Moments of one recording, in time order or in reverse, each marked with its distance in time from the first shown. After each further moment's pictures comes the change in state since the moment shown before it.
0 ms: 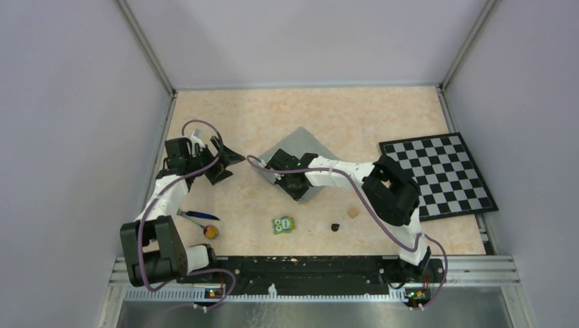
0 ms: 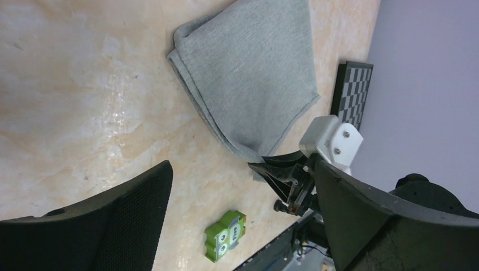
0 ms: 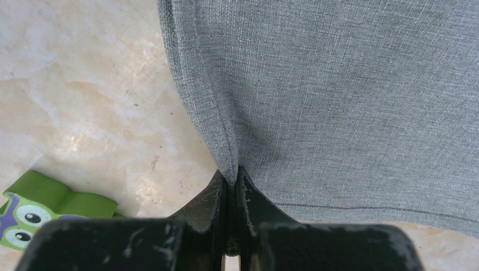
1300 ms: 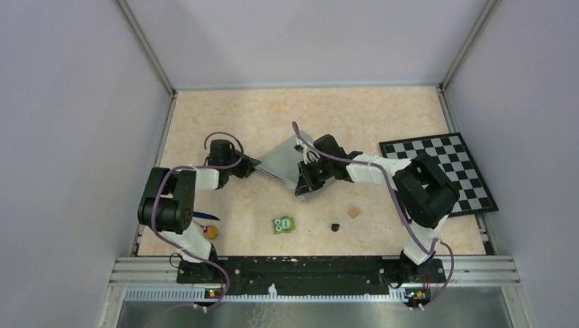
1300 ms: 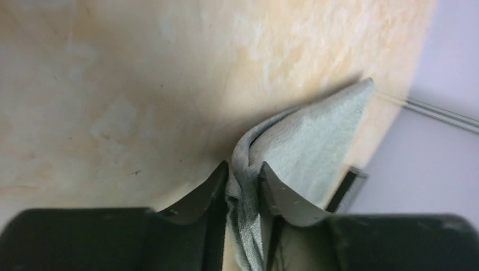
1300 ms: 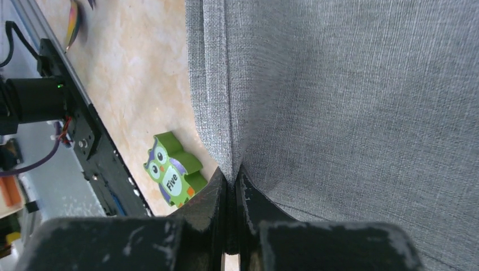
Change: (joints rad) left arm -0.320 0.445 -0.101 0.606 -0.441 -0.625; right arm -0.290 -0.237 -0.409 0.513 -0.694 0.205
